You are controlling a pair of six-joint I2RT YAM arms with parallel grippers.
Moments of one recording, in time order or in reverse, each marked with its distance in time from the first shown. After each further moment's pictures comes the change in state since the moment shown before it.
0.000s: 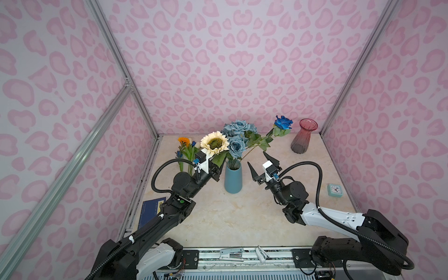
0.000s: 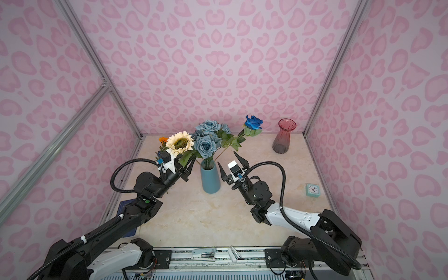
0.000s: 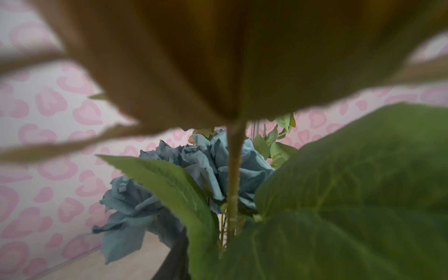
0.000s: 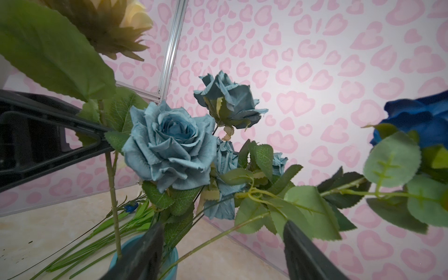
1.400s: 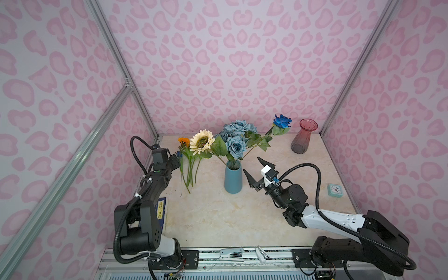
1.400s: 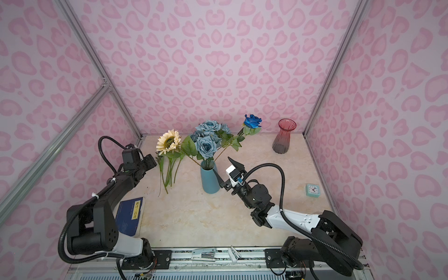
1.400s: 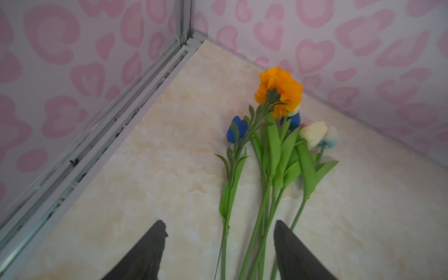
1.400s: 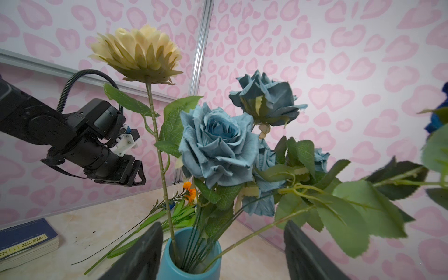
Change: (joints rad) left arm 0.645 0.497 0.404 -0.859 -0.278 -0.275; right arm 0.035 -0.021 -0.035 -0.010 -0.079 0.096
